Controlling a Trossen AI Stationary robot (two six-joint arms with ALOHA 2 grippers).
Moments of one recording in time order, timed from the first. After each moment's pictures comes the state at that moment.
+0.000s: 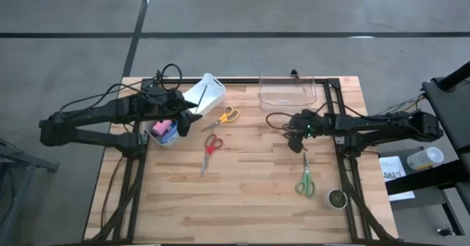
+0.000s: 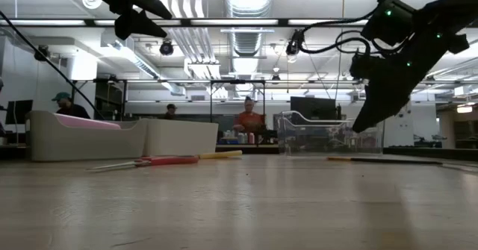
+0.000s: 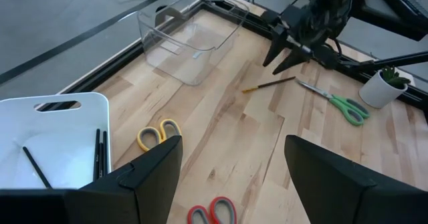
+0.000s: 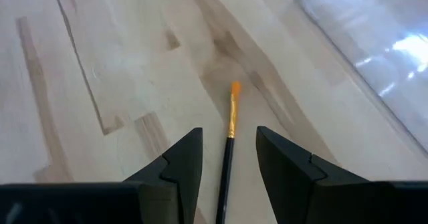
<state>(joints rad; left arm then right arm) 0.22 0.90 0.86 -0.48 -0.09 -0.29 -0.22 1.03 0.38 -0.22 0.10 0.28</state>
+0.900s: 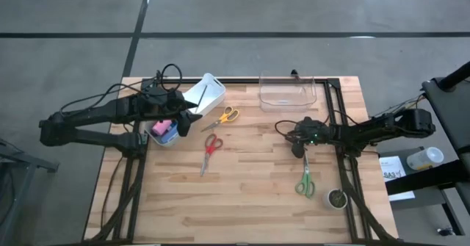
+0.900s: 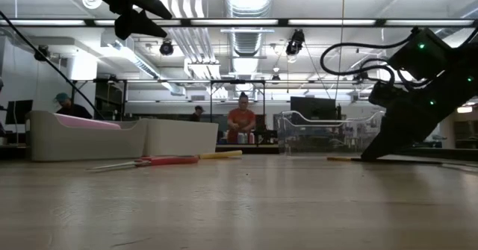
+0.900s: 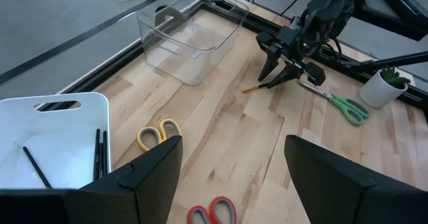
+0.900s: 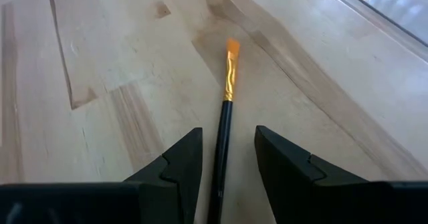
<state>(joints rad) 0.22 0.90 0.86 -0.48 -0.09 -0.29 -0.22 1.17 0.03 0.42 0.10 0.30</state>
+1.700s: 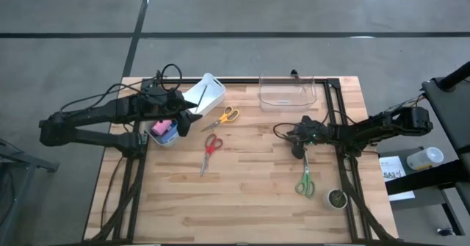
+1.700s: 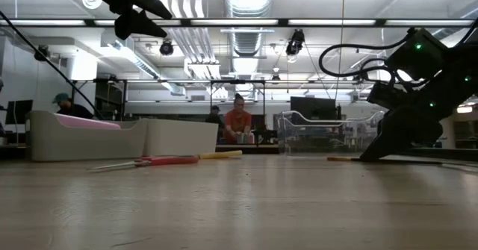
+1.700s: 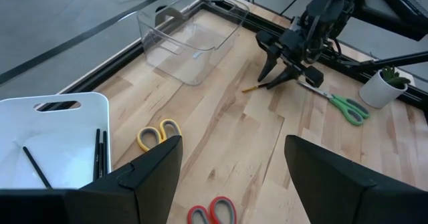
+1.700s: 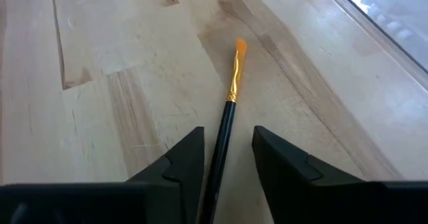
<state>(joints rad) 0.22 0.90 0.86 -0.48 -0.09 -0.29 -0.21 1.25 0.05 0.42 0.13 0.16</state>
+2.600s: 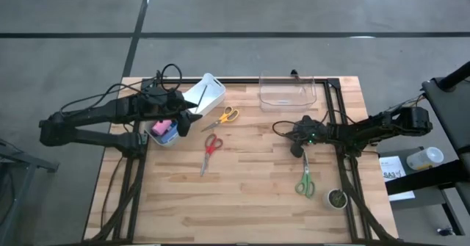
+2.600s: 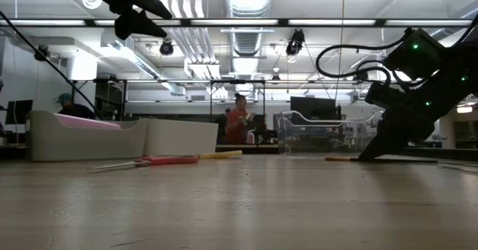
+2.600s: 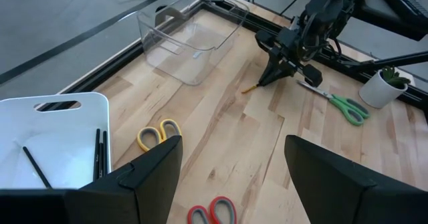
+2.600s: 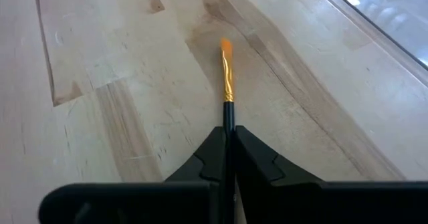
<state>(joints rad) 0.22 0.90 0.86 -0.48 -0.09 -0.29 -0.21 1.25 0.07 0.40 0.13 0.23</state>
